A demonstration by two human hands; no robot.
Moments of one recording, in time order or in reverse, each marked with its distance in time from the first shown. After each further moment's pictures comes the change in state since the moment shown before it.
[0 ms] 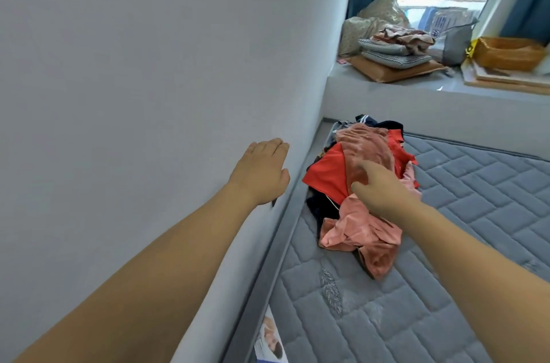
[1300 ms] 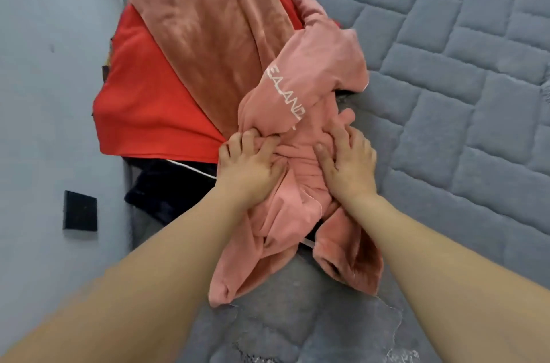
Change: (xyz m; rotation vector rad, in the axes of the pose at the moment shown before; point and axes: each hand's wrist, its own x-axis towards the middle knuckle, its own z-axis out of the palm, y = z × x) left_hand 0.336 0.159 0.661 -0.154 -0.159 0.396; right_hand 0.248 0.517 0.350 -0.097 0.459 0.541
